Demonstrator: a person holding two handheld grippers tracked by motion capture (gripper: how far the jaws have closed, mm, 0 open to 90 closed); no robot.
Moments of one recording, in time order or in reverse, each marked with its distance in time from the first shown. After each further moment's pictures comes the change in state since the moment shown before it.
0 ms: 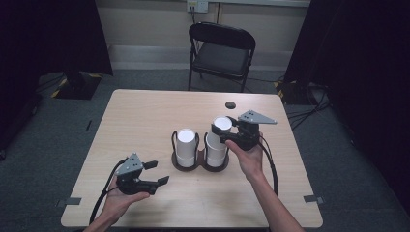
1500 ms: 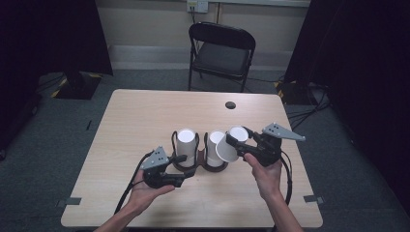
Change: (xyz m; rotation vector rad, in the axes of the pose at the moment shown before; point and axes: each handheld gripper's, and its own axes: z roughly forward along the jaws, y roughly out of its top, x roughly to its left) left arm -0.036 0.045 0.049 -0.111 -0.122 0.045; right arm 0.008 -0.011 -0.068 -0.051 0.039 0.111
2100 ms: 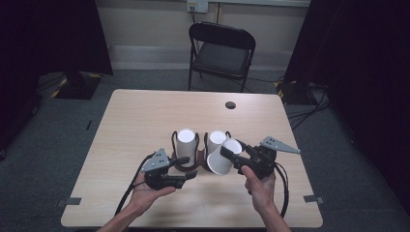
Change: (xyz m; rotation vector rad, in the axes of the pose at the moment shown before) left arm -0.003 -0.010 0.003 -0.071 -0.053 0.005; right arm 0.007 -0.033 0.001 -0.022 0.114 0.126
